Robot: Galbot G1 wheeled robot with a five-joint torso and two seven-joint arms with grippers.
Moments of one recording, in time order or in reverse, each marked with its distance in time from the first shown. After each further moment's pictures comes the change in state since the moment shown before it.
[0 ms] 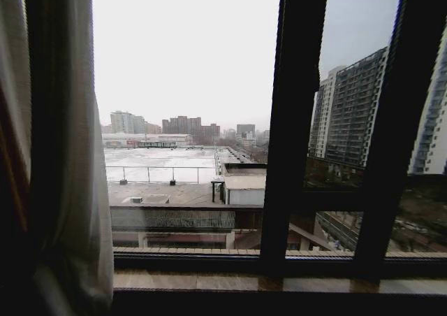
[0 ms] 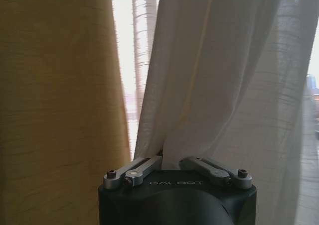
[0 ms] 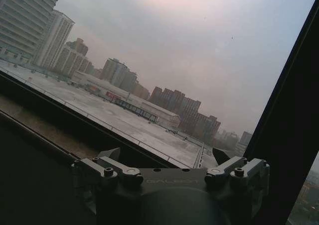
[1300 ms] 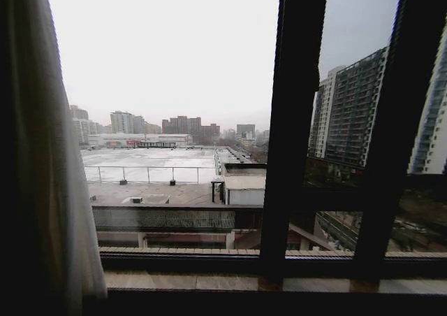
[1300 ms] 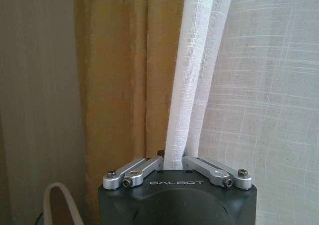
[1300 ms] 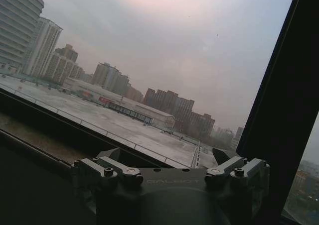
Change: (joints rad) left arm -0.078 -0.010 -0.064 0.169 0.066 0.103 -0.561; right arm 0.010 0.000 0.007 -0.012 0.072 0.017 -0.003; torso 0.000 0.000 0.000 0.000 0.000
